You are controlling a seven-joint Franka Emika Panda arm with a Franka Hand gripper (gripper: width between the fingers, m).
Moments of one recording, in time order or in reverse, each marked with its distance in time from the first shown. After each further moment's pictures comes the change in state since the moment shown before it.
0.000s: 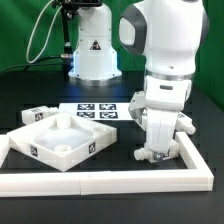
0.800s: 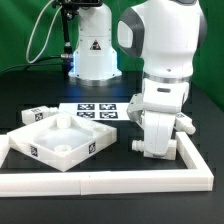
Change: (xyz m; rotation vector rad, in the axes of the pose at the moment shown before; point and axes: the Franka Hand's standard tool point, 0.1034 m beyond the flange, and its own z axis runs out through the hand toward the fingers) arm -0.009 -0.004 -0.005 -0.006 0.005 0.031
